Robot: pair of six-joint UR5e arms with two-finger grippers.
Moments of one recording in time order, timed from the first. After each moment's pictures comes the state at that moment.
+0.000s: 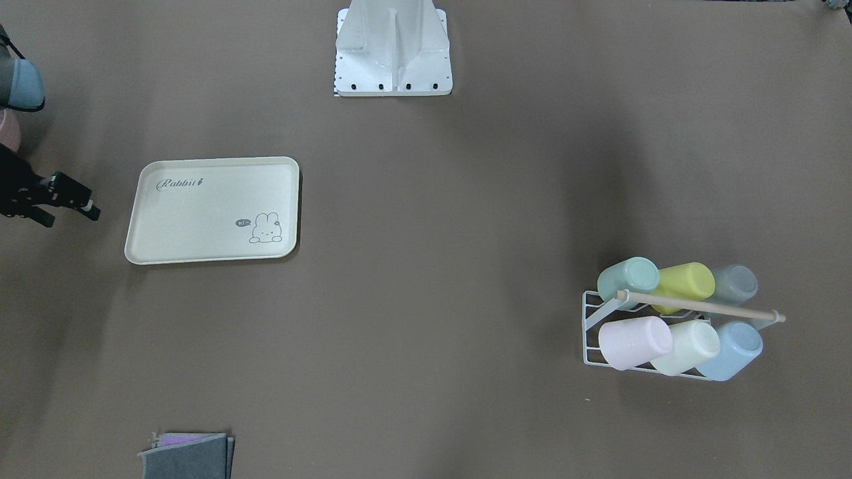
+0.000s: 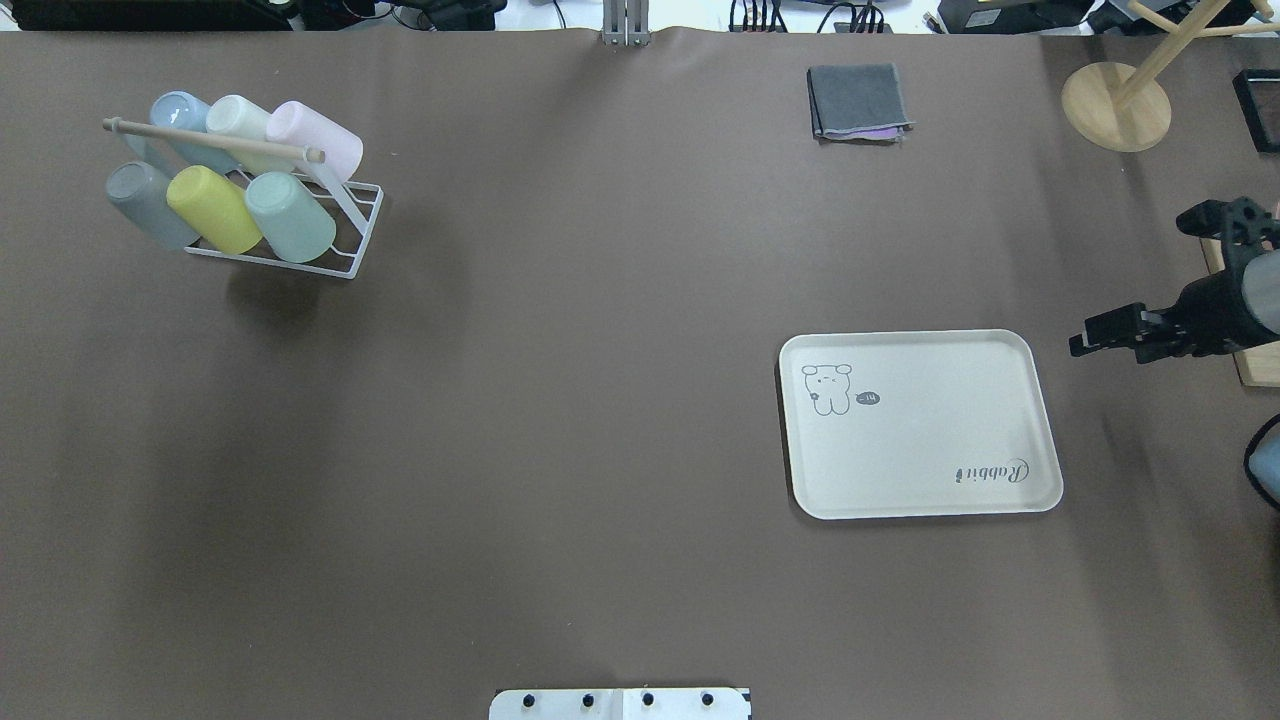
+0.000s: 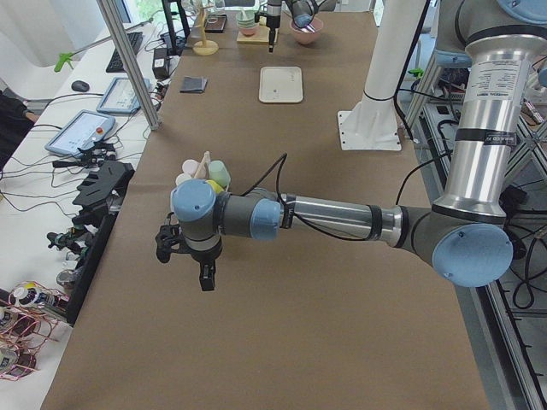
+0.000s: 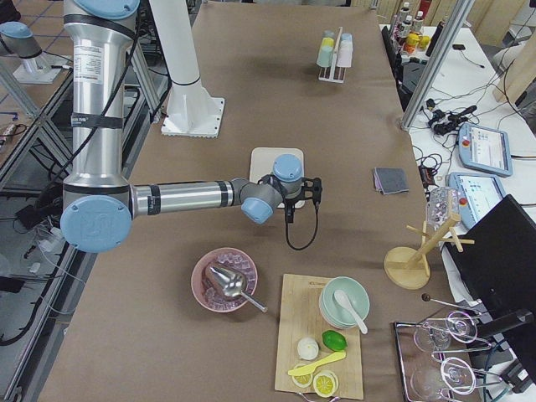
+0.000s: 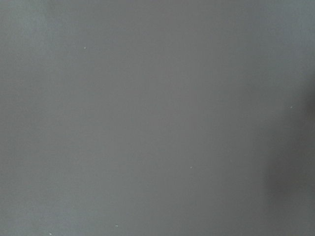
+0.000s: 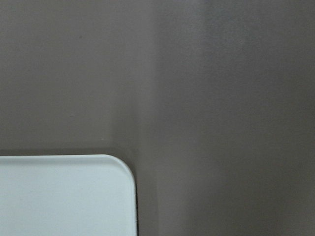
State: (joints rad) left arm -1.57 -1.69 -1.62 -1.56 -2.35 -0.26; right arm 0.98 -1.64 1.65 -0.76 2.28 0.97
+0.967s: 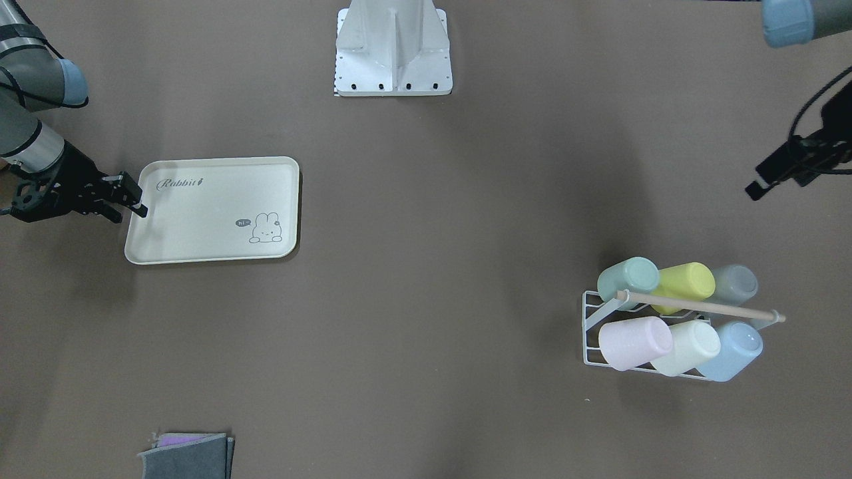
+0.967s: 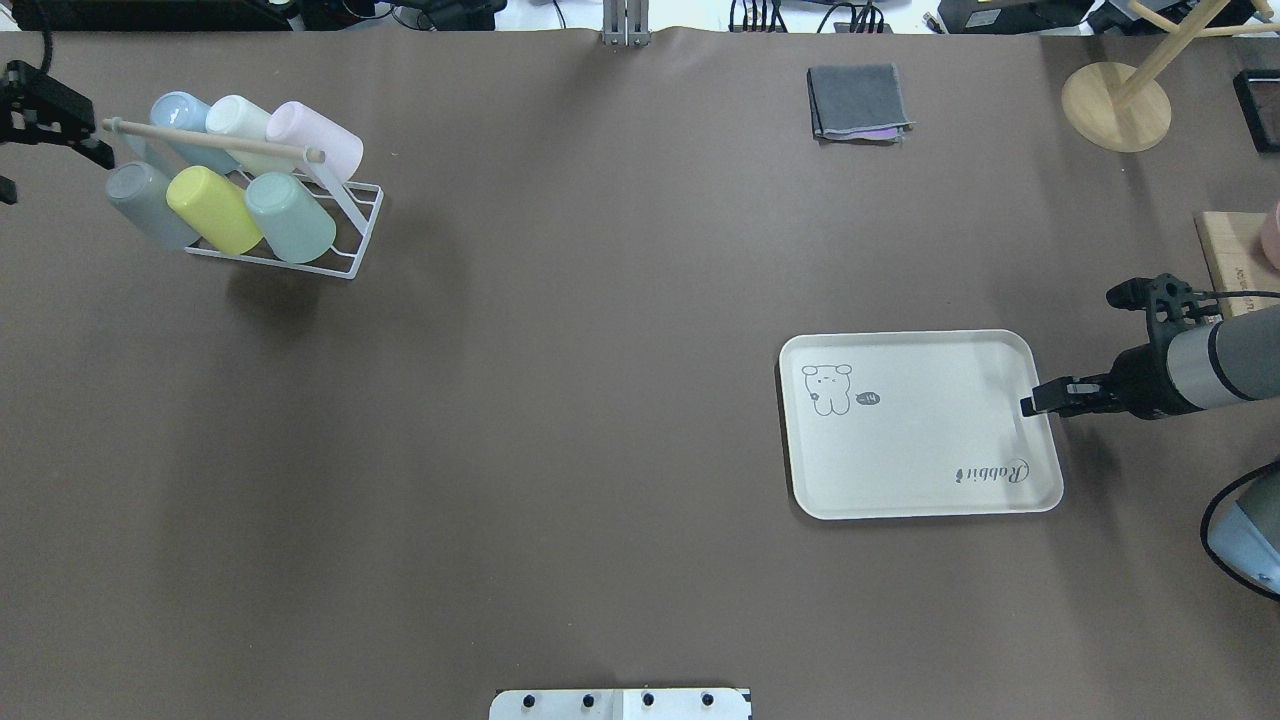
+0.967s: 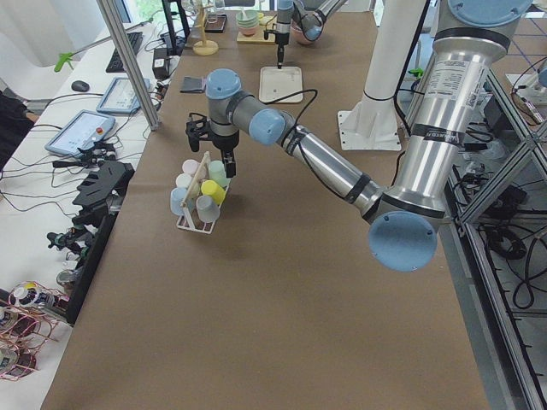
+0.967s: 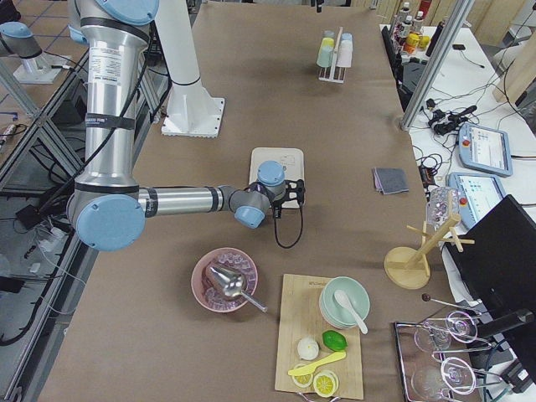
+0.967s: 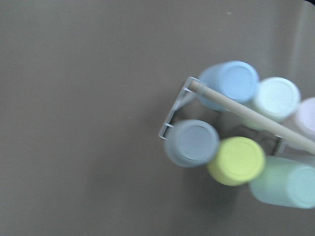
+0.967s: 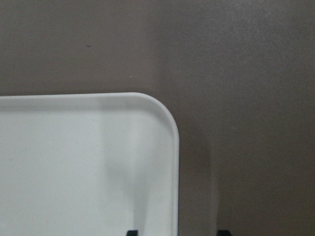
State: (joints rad) left arm -1.20 -1.84 -1.97 -1.51 -2.34 -0.95; right arm 0.83 -1.66 1.60 -0.61 2.17 1.04
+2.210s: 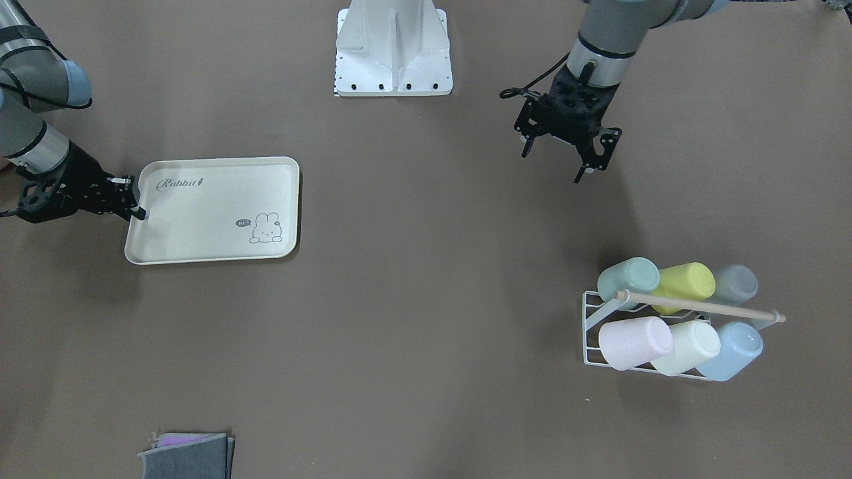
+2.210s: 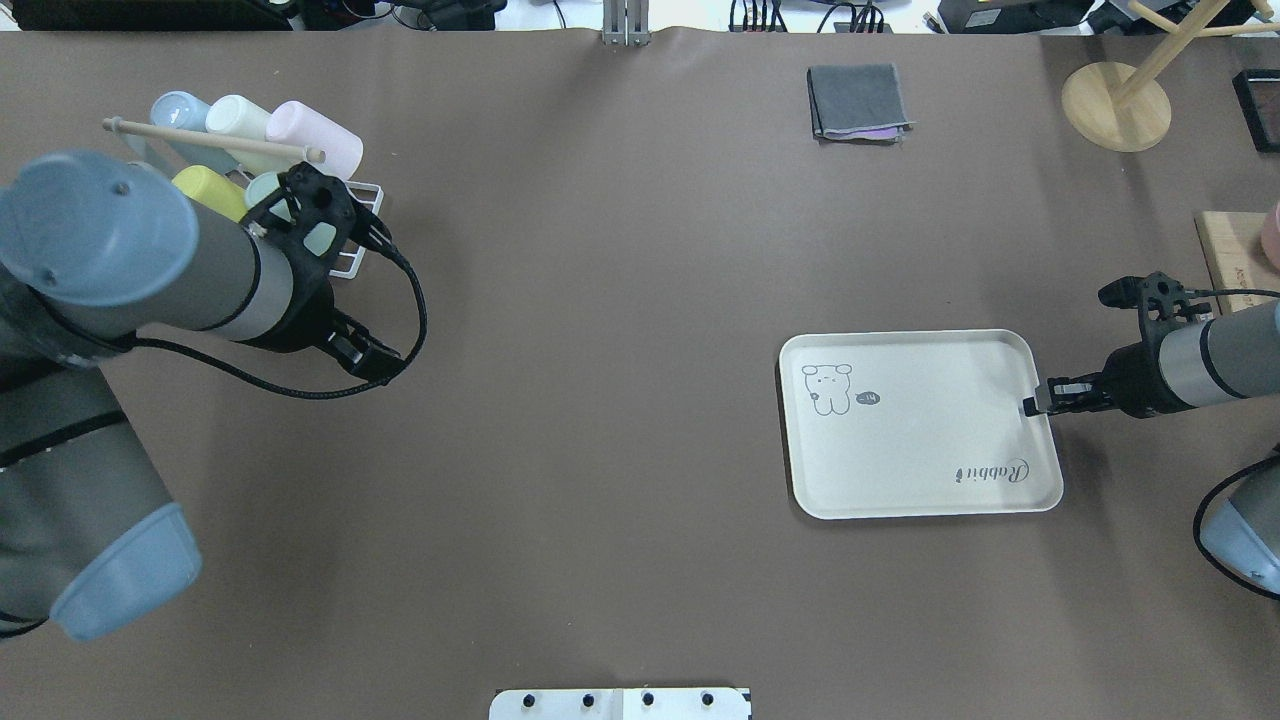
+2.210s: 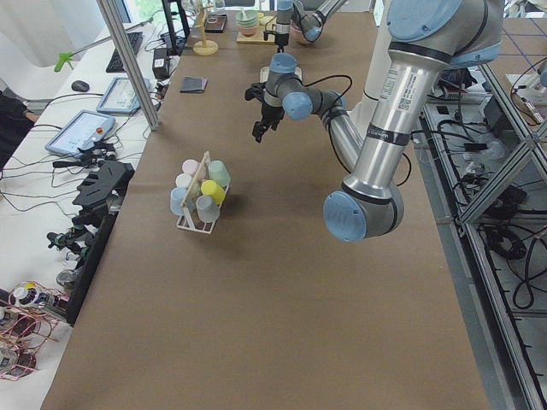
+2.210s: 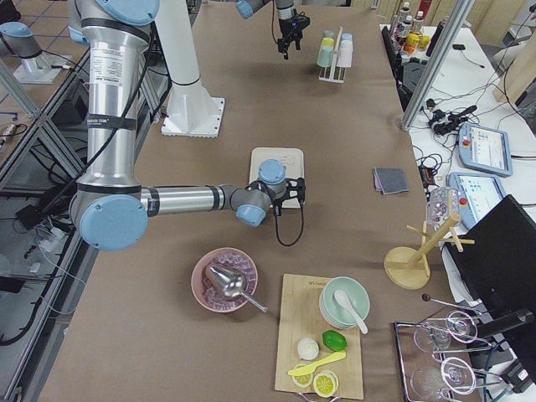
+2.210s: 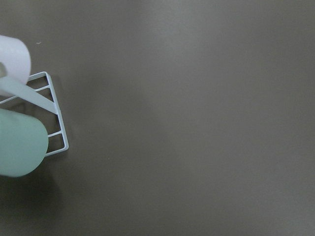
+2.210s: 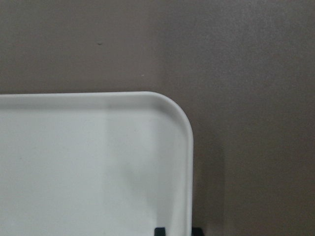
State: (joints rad) left arm -0.63 -1.92 -2.09 -1.56 -1.78 -0.38; right arm 0.82 -1.65 1.60 -0.61 2.17 1.04
